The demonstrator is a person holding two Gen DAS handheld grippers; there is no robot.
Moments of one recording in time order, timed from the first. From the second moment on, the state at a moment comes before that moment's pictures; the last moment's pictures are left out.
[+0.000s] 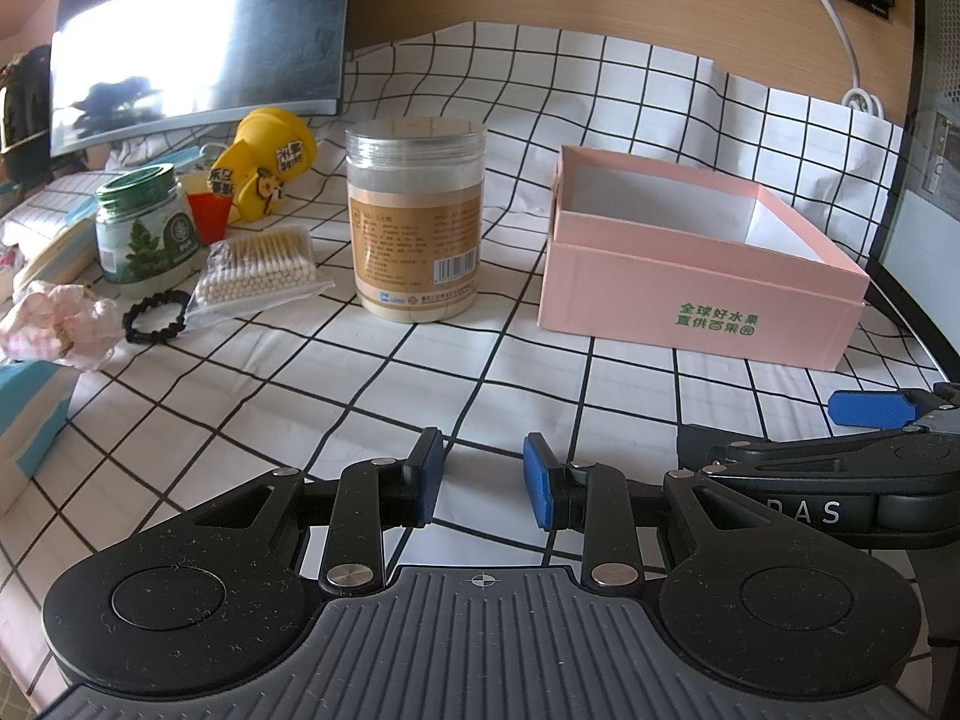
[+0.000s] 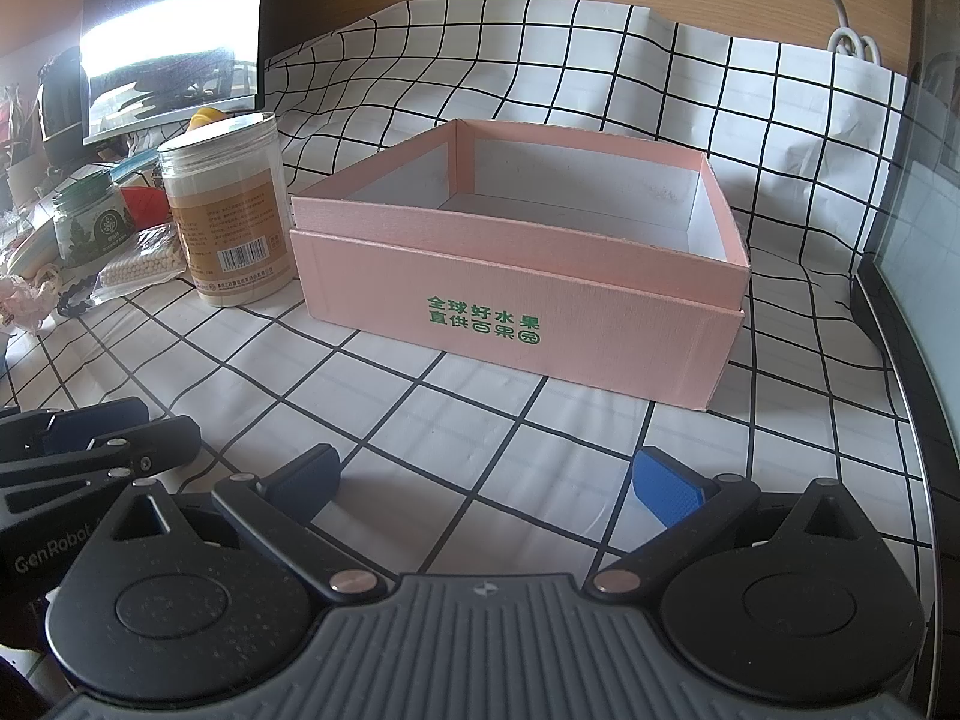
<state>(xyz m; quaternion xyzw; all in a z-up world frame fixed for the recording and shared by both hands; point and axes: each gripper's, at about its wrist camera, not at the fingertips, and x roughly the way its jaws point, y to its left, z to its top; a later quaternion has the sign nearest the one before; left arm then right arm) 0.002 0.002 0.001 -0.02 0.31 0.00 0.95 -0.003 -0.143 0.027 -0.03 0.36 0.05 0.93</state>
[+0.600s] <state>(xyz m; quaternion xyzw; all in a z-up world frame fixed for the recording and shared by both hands) 0.002 0.002 0.000 -0.02 0.31 0.00 0.95 -0.003 -0.143 0.027 -0.03 0.36 0.05 0.93</state>
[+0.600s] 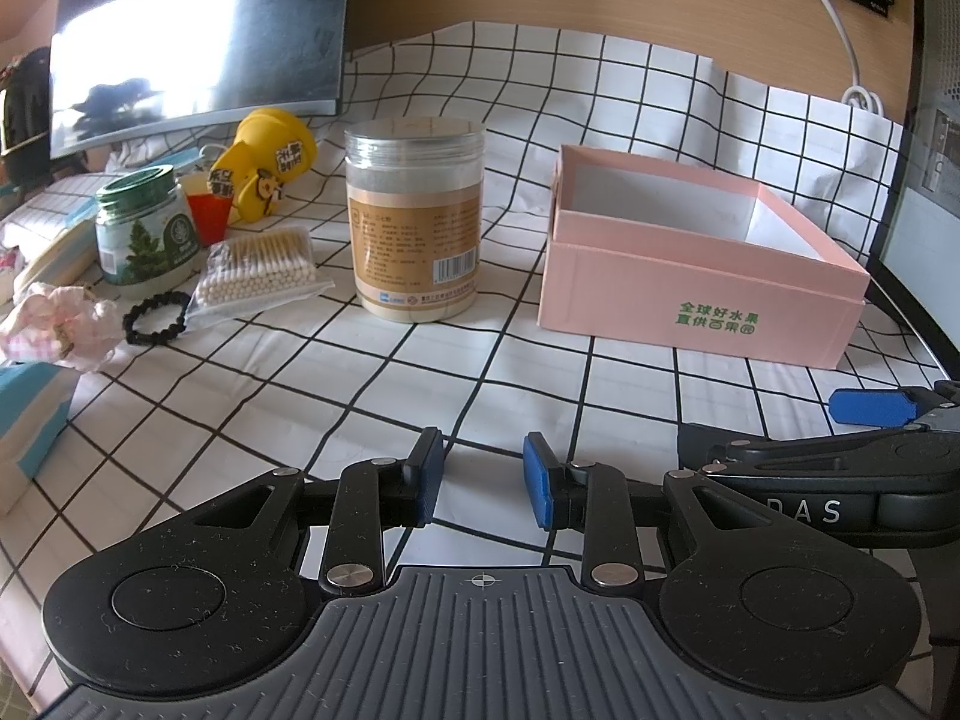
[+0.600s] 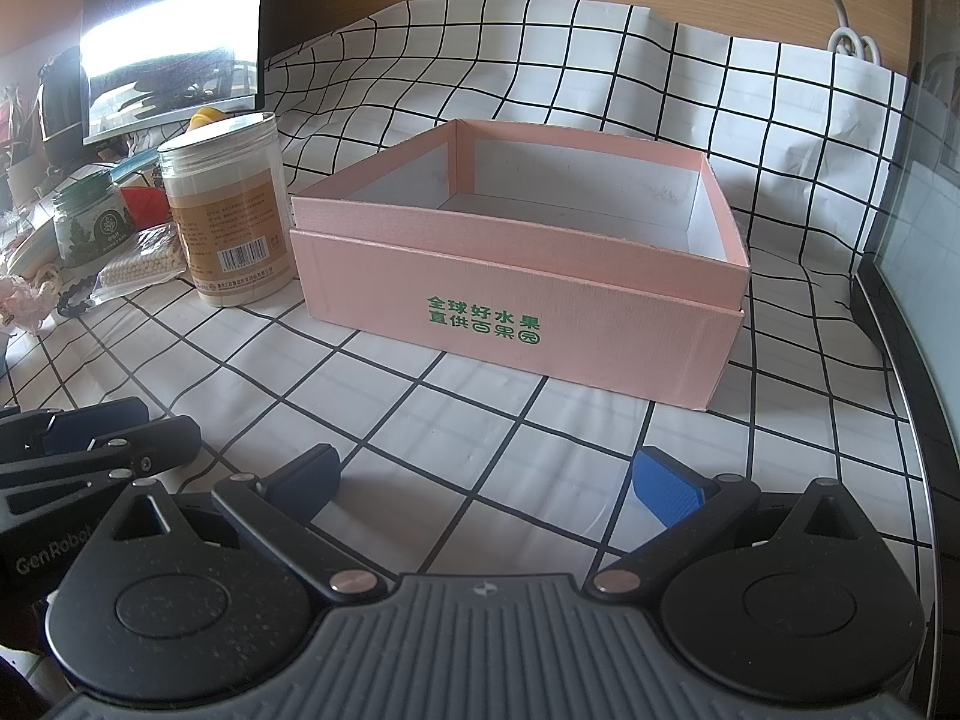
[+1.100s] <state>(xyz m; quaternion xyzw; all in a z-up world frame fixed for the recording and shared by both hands) 0.002 0.002 0.000 -0.01 0.31 0.00 0.95 -0.004 -0.142 0.026 -0.03 0.36 0.05 0.93</state>
